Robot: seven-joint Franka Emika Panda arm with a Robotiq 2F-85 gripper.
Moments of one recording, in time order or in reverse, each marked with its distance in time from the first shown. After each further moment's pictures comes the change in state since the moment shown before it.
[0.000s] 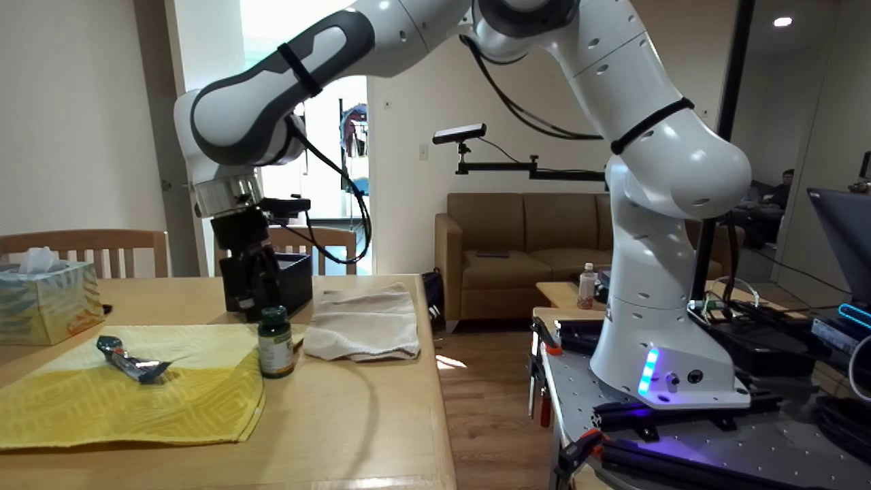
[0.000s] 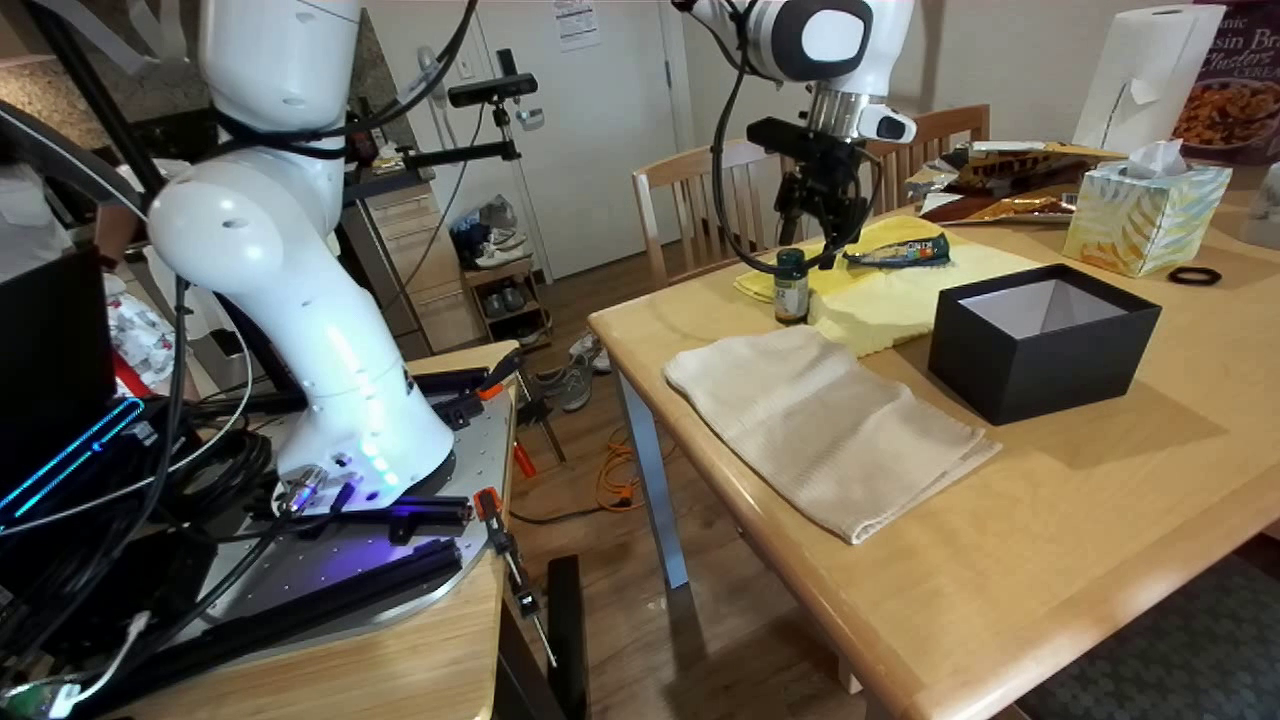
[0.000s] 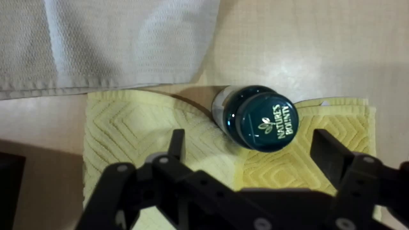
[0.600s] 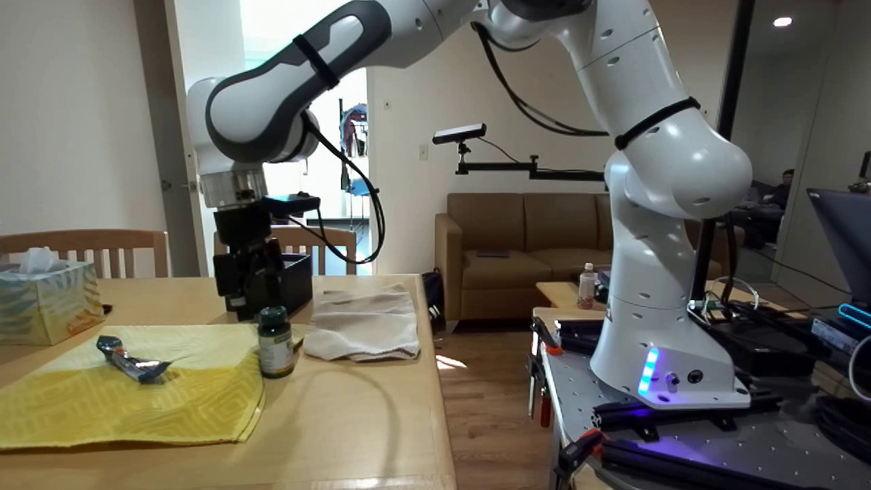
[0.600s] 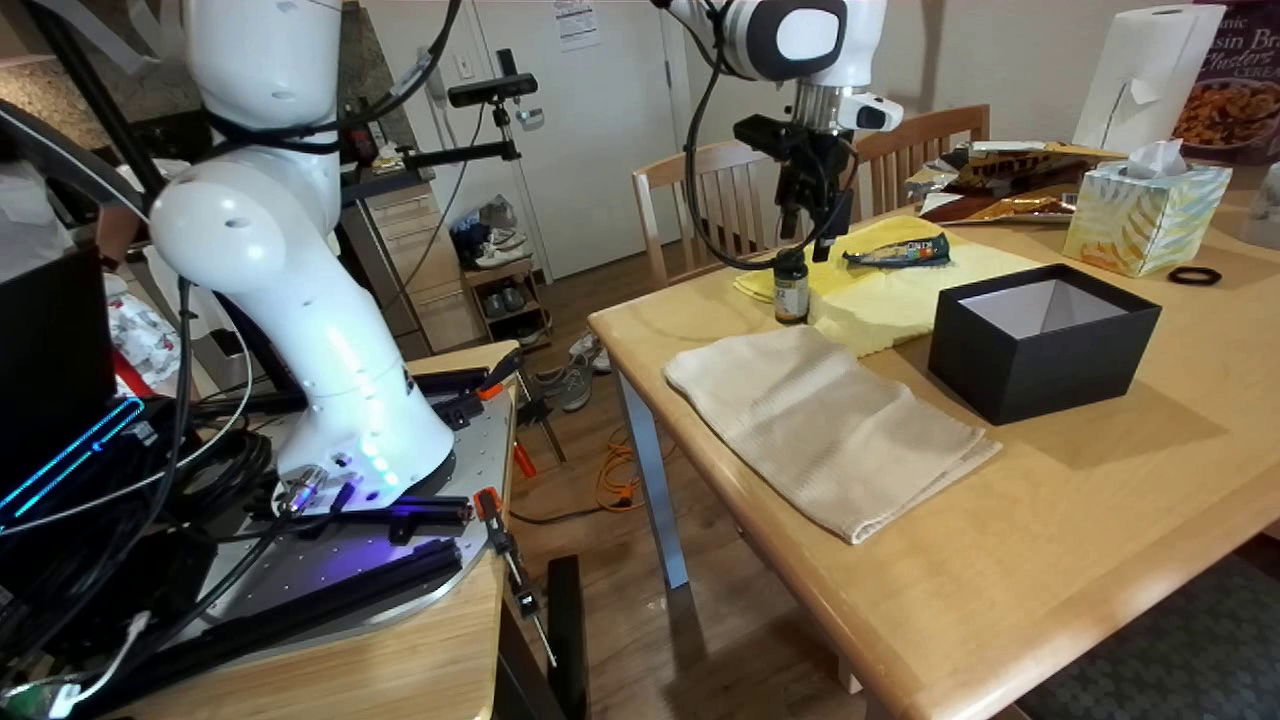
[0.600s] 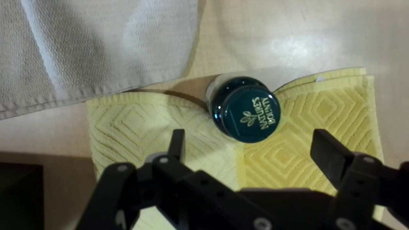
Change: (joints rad) arm 0.017 -0.082 -0.001 -0.120 0.000 0.141 0.159
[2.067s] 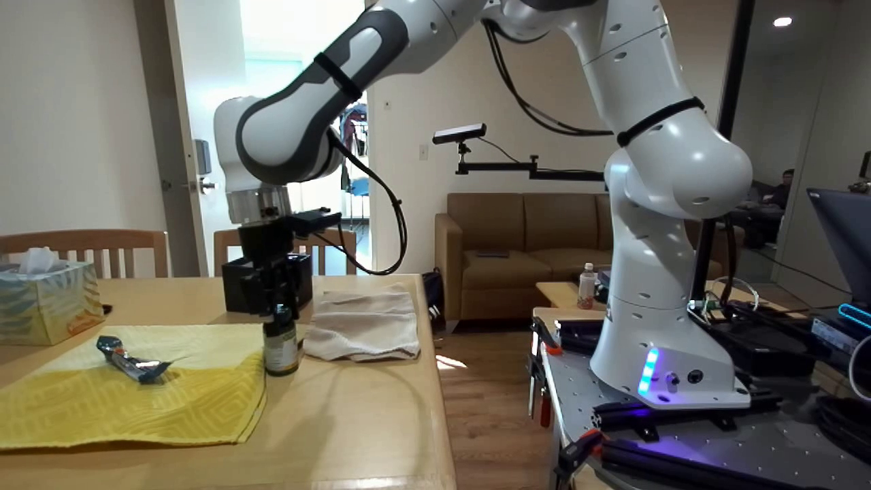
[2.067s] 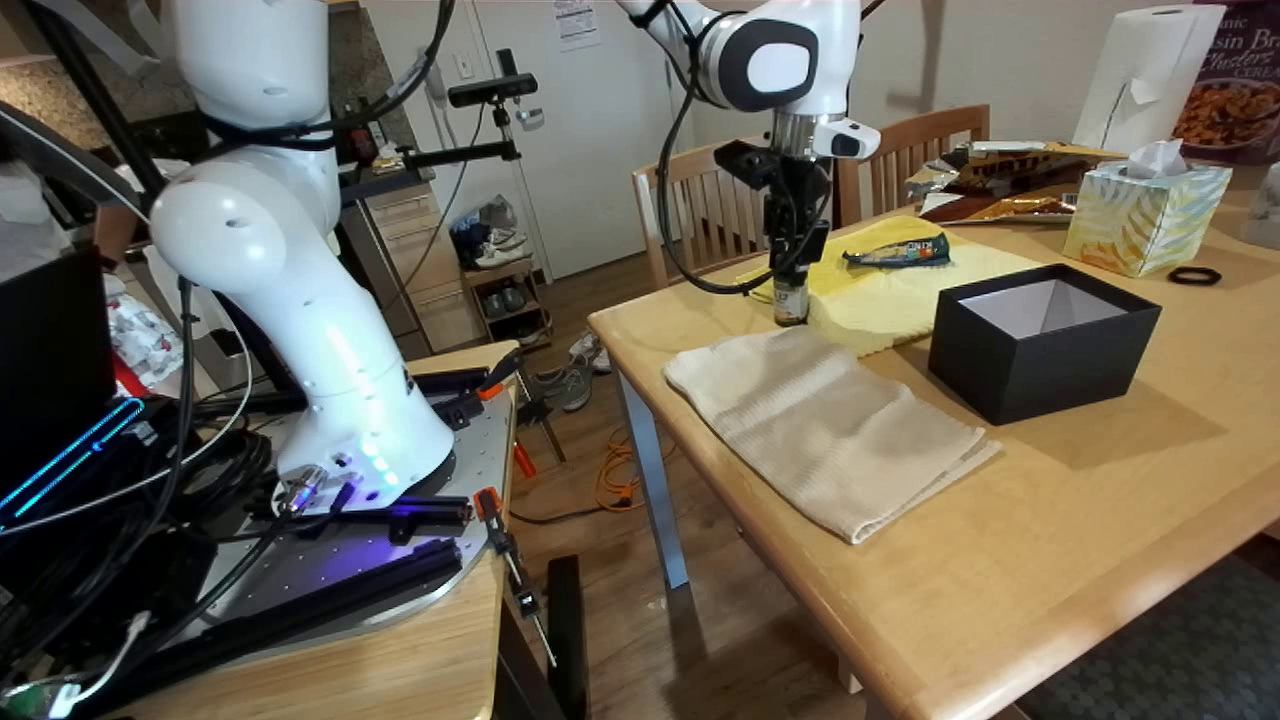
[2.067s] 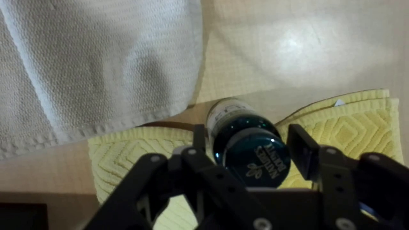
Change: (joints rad) arm 0.003 -0.052 -0.009 -0.159 0.001 0.124 0.026
